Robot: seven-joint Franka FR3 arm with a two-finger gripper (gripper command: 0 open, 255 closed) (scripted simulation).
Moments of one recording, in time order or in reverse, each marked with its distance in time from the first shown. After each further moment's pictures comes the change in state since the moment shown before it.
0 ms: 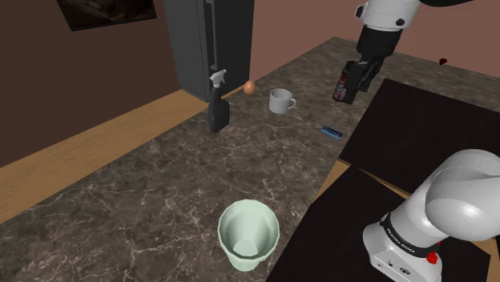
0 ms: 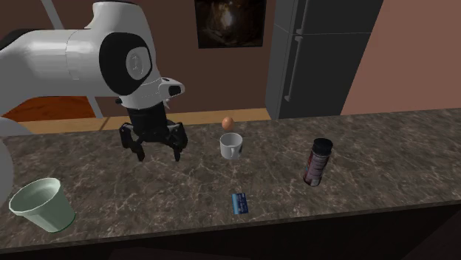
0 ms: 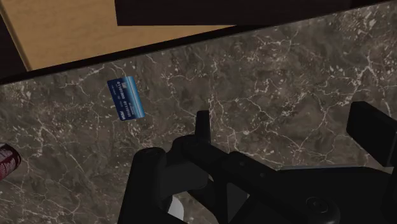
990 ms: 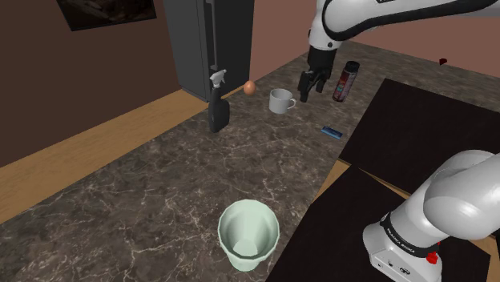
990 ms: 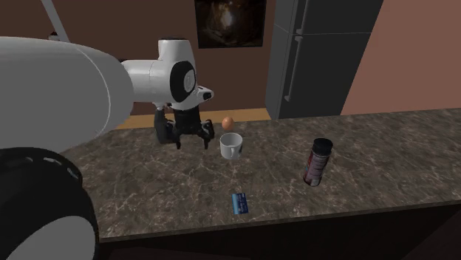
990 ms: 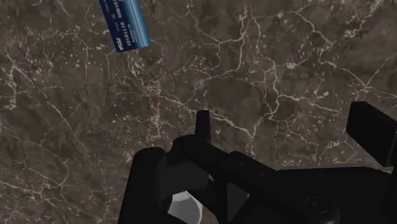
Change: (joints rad) arm -0.036 0.439 -0.048 0.113 -0.045 0.347 -0.041
